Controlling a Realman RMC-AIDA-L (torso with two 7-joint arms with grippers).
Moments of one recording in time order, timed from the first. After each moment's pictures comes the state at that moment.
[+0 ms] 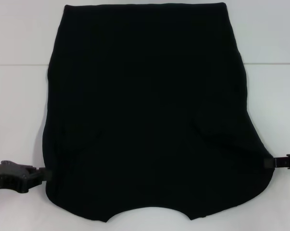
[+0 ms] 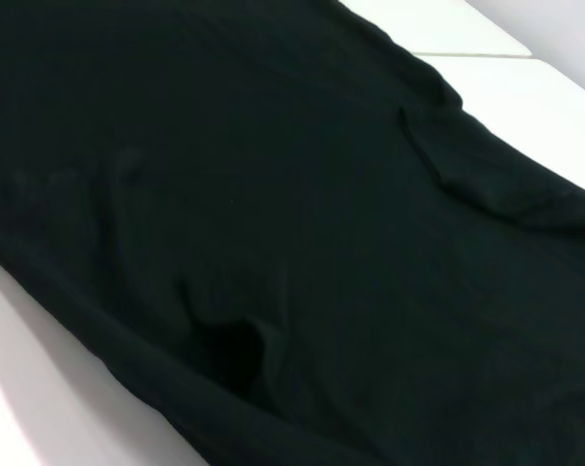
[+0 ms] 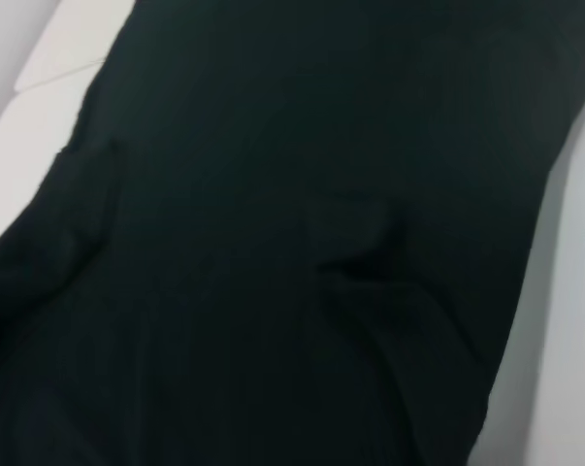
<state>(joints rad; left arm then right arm) -0.47 -2.12 0.31 0.94 2.52 1.66 -1.70 0.56 1.91 -0.61 -0.51 -2.32 -1.40 2.04</state>
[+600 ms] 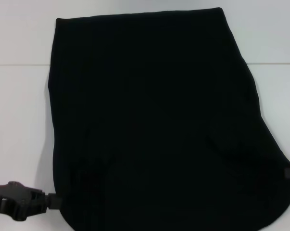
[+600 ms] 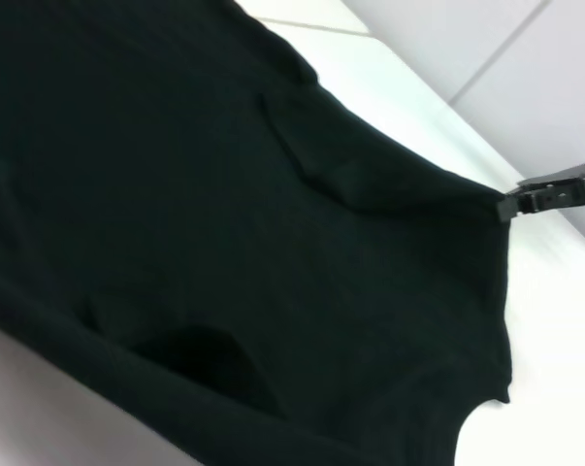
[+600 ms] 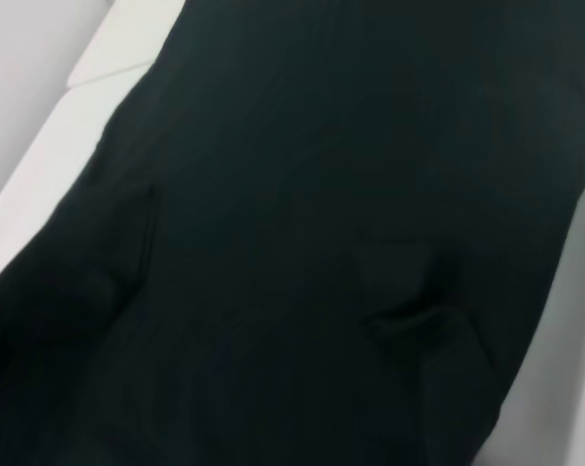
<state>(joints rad) -0.47 -2.10 0.32 0.98 2.54 1.96 -1.74 0.48 1.90 -0.56 -0.64 -2.32 -1.58 2.00</state>
